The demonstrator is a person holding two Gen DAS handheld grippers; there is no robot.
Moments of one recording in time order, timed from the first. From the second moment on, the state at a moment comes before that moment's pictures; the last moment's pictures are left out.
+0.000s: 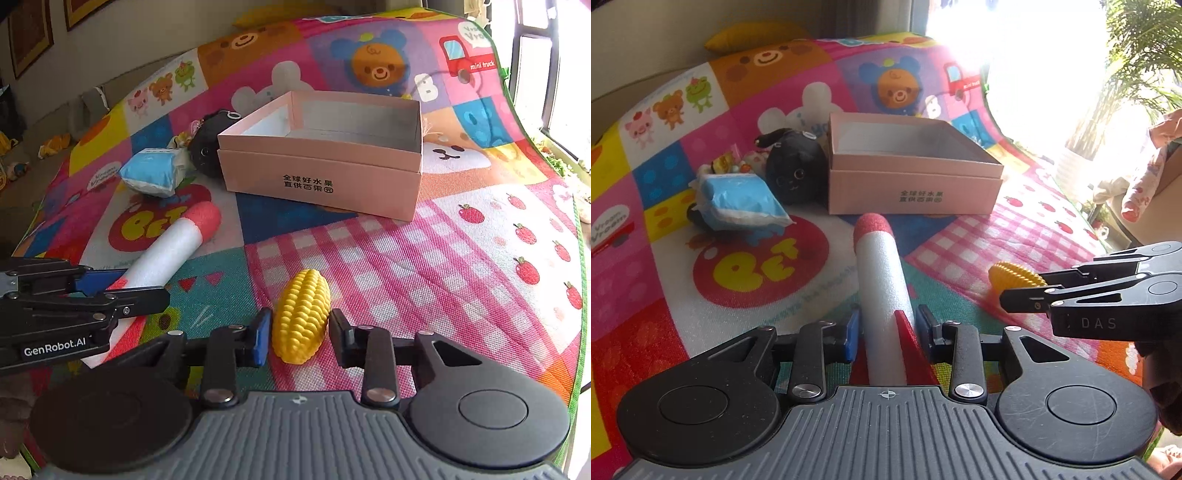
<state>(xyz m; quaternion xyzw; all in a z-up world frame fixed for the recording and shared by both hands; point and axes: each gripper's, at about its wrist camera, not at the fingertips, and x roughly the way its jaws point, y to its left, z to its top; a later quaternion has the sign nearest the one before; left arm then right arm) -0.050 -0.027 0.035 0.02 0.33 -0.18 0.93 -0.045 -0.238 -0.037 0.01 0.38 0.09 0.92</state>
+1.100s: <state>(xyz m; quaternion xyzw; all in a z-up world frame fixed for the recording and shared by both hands) 0.088 -0.009 0.107 0.03 0.23 -0.16 0.96 0.088 -0.311 0.089 0.07 0.23 0.04 0.97</state>
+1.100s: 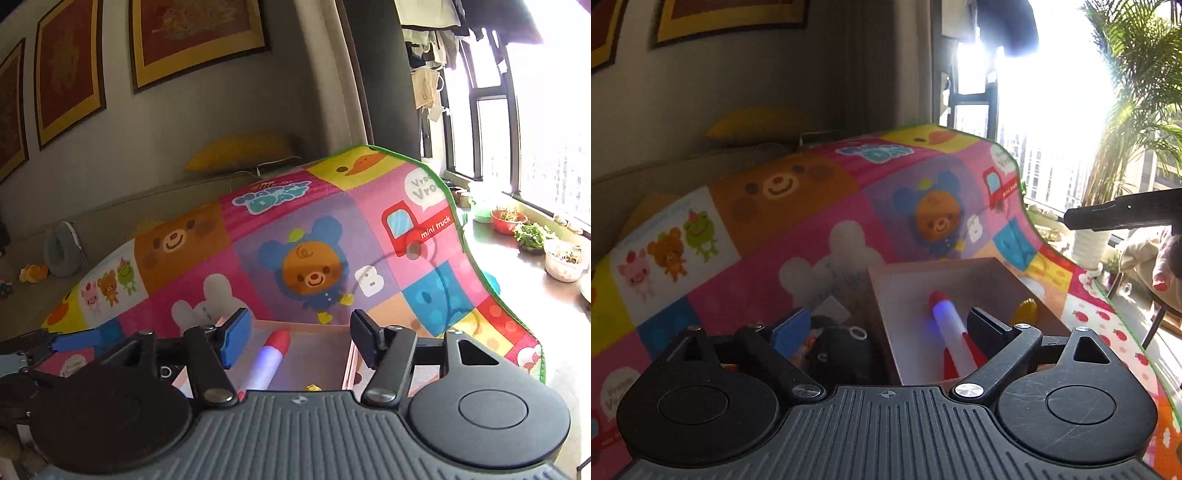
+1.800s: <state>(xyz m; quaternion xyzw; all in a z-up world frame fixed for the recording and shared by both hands) -0.011 0.152 0.019 -0.12 0.28 0.11 0.95 0.053 -0.051 0.000 -0.19 0.25 0.23 0.92</state>
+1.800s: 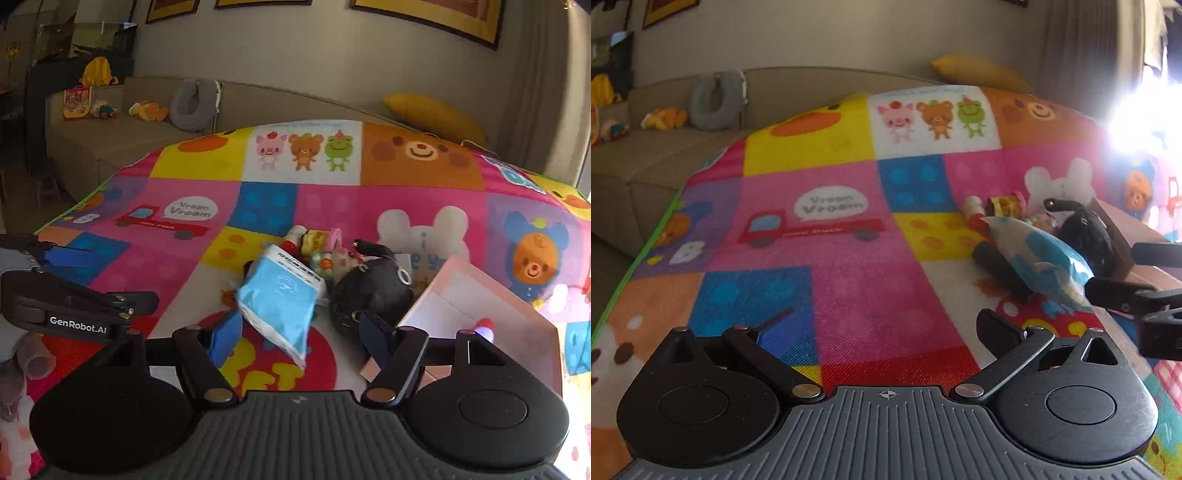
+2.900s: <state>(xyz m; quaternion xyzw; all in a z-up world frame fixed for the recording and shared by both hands) 0.104 0.087 0.025 -0.01 0.31 -0.04 0.95 -0.072 -0.235 -0.011 -0.04 0.24 0.09 0.96</state>
